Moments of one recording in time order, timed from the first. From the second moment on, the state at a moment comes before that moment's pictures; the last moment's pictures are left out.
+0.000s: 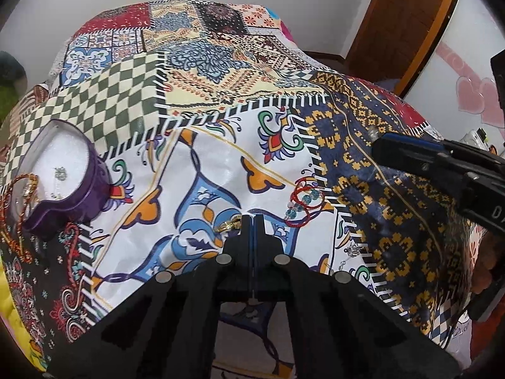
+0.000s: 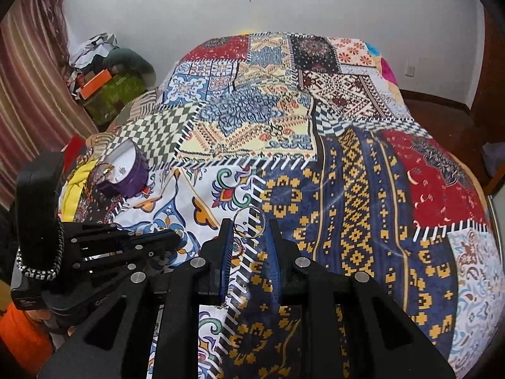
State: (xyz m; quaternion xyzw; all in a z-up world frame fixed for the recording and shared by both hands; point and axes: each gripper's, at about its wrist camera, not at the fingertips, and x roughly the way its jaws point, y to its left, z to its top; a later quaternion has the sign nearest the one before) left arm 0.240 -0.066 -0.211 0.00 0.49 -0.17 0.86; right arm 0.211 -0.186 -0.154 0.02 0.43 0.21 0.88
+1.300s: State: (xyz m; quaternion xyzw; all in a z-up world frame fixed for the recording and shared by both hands) left arm 0.230 -0.048 -0.190 0.01 0.46 -0.12 0.88; right arm 0.209 -0.173 -0.141 0.02 0.42 0.22 0.88
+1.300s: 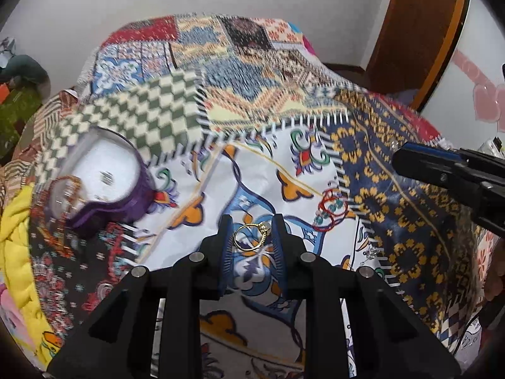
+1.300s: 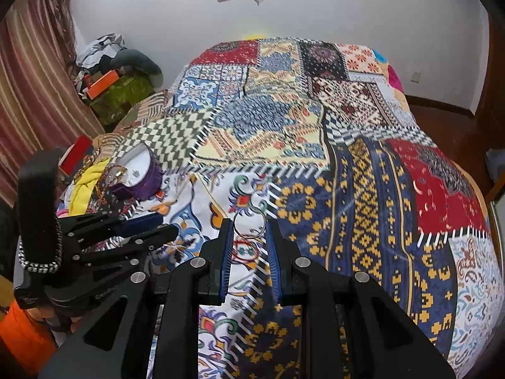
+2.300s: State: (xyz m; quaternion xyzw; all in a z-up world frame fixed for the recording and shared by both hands) left arm 0.215 0.066 -0.105 -0.04 0.34 -0.02 0.94; right arm 0.224 -0.057 -0.087 0.00 0.35 0.32 0.88
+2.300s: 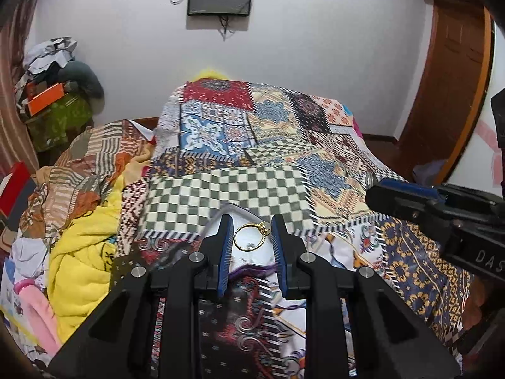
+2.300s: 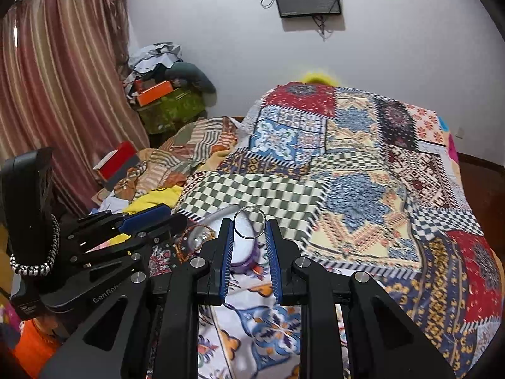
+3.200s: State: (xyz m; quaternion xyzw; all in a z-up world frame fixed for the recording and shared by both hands) left arm 0.268 0.111 -0.160 -0.09 0.39 -0.03 0.91; right arm 0.263 0.001 -0.154 -0.05 0.43 0.34 0.84
